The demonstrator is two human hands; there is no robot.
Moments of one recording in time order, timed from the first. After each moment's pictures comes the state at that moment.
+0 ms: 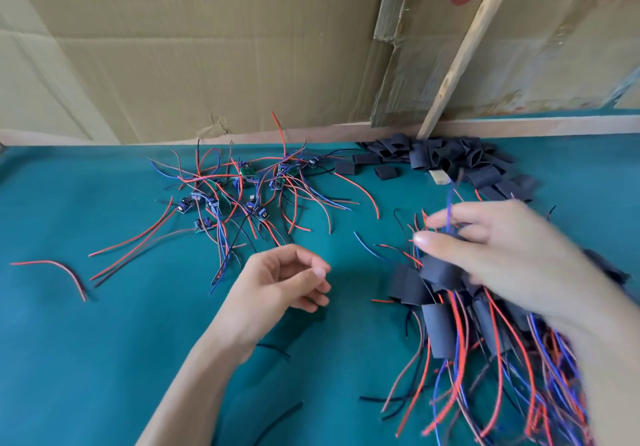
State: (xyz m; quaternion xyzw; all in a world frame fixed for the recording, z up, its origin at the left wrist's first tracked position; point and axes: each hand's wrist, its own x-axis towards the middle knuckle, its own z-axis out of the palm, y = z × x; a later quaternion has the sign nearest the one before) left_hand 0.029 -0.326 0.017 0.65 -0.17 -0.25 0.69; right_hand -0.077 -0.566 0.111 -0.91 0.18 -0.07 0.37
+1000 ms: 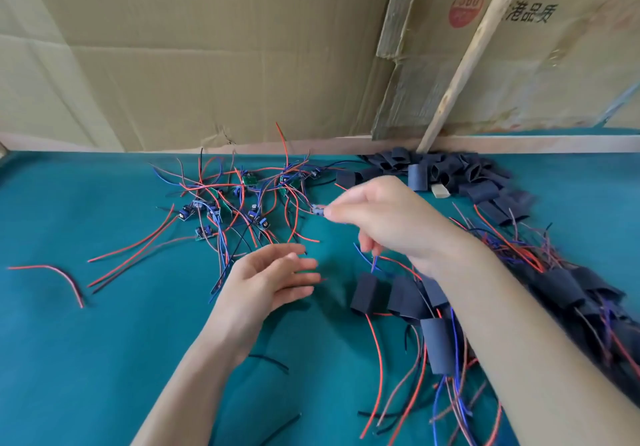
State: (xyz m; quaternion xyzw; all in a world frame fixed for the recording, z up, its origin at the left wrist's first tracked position) left_hand 0.044 -0.327 0.012 0.59 -0.05 -0.23 0.77; right_hand 0.018 -0.514 0.109 -0.89 0.09 0.00 0.45
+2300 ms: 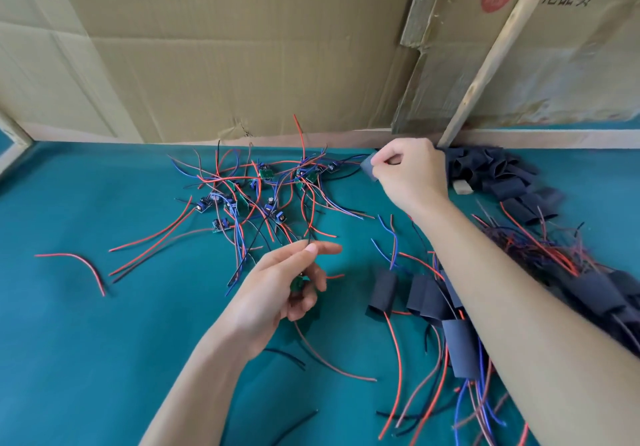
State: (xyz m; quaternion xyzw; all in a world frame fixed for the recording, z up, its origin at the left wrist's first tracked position) left_hand 0.046 -0.321 0.013 0.64 -0.13 -0.28 0.71; right_hand 0.097 -0.552 0.073 -0.88 0.20 -0.26 0.33
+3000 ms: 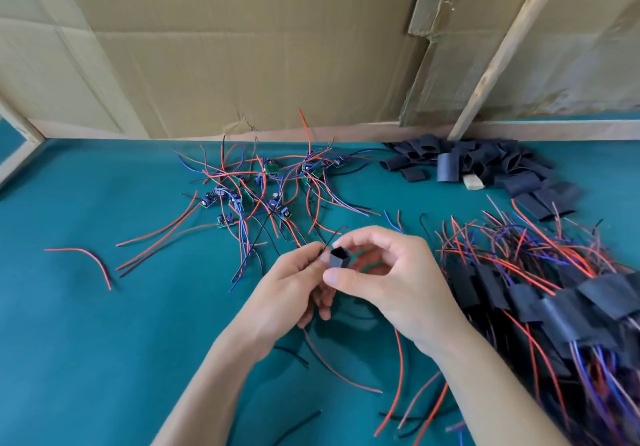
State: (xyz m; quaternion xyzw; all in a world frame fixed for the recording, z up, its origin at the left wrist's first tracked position) left_hand 0.037 -0.328 0.013 0.71 -0.18 -0.24 0.63; right_hand -0.021 -0.488 0.037 -0.79 0.03 -0.11 0.61
